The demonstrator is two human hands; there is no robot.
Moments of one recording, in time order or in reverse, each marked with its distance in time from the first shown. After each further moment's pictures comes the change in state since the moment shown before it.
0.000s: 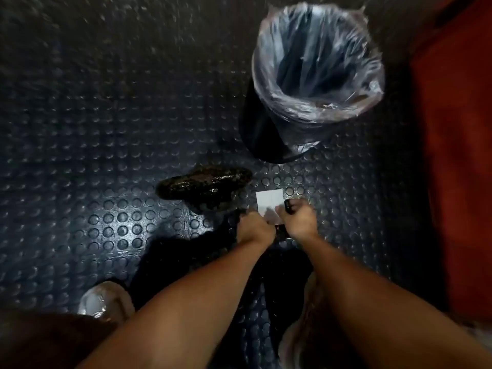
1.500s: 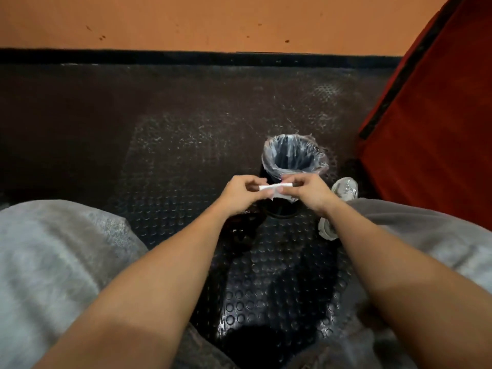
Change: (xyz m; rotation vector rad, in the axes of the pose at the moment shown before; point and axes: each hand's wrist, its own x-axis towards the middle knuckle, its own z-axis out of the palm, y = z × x) left_hand -0.161 0.013 -0.254 -0.378 0.079 0.885; right_hand -0.175 -0.159 -0.143 0.249 -0.192 -0.678
